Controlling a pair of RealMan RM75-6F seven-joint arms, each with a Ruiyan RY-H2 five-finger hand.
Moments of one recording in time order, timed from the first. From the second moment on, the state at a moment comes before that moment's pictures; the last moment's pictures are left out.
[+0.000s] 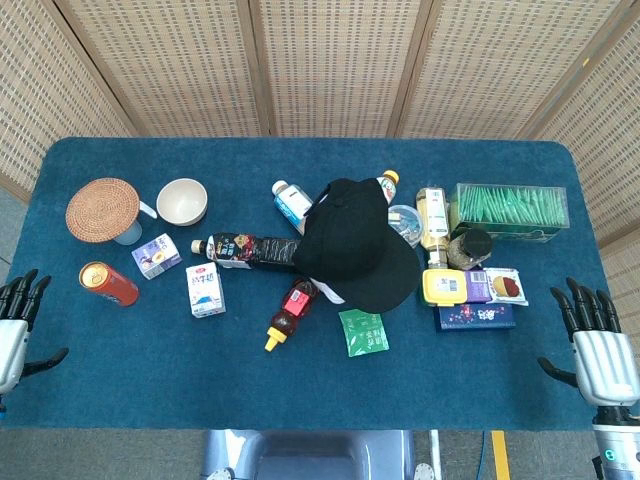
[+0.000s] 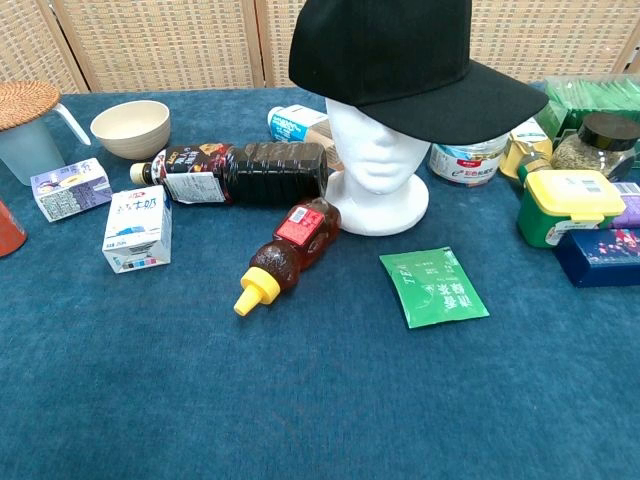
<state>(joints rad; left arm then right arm) -0.08 -1.10 -0.04 -1.66 1.46 1.47 0.14 0.07 -1.13 0.07 -1.63 -1.51 1.52 -0.14</state>
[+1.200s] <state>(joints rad) -0.16 -0.83 -0.13 -1.96 1.38 1.42 0.17 0.19 -1.22 0.07 -1.66 -1.73 1.49 -0.21</state>
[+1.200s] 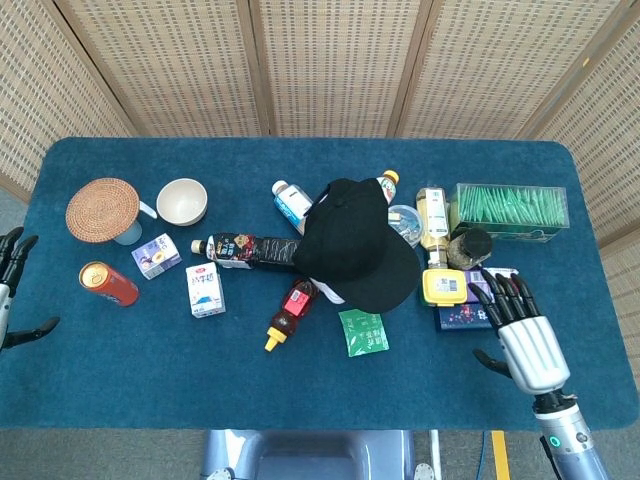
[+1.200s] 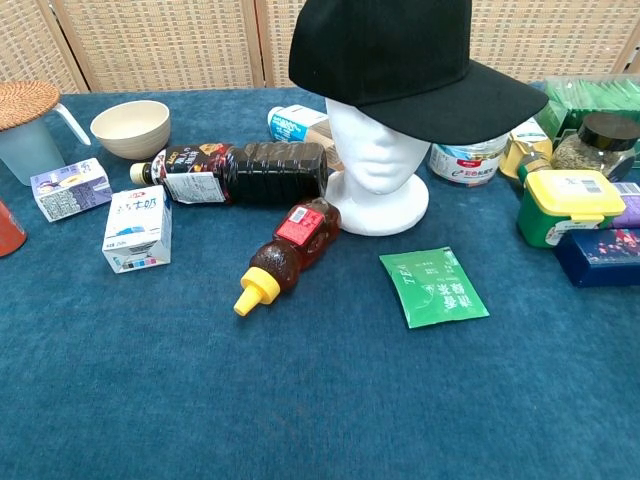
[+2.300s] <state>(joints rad) -0.17 -0.75 -0.13 -2.01 1.38 1.41 0.07 0.43 -1.72 0.20 -1.30 -1.84 1.53 -0.42</state>
